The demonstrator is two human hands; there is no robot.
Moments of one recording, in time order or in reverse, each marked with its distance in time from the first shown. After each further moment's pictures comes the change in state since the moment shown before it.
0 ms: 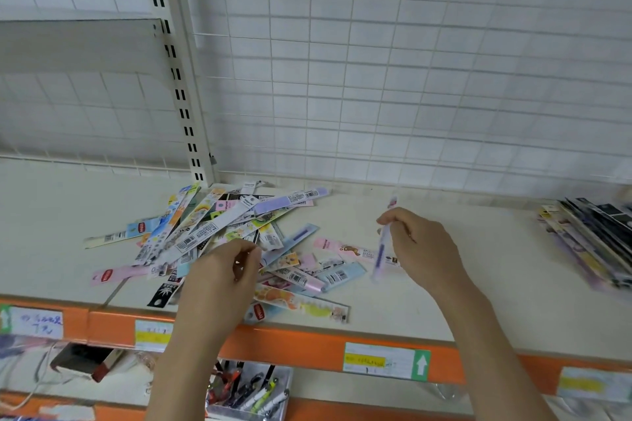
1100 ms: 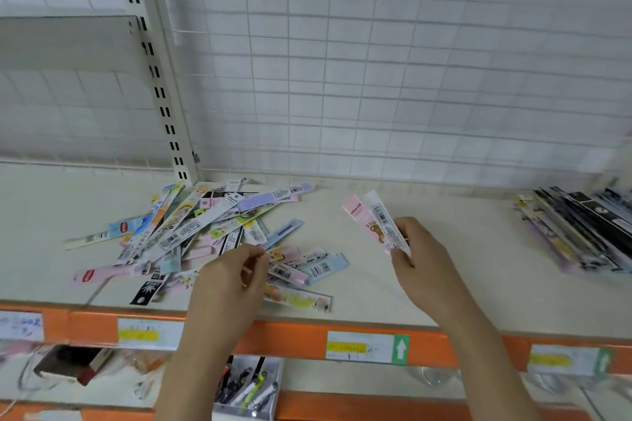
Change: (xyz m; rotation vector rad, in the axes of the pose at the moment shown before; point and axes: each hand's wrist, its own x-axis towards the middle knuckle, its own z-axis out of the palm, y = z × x) left_hand -0.017 0.017 0.017 -0.059 -0.040 0.044; right_hand -0.037 0.018 -0.009 0.030 -0.002 -0.009
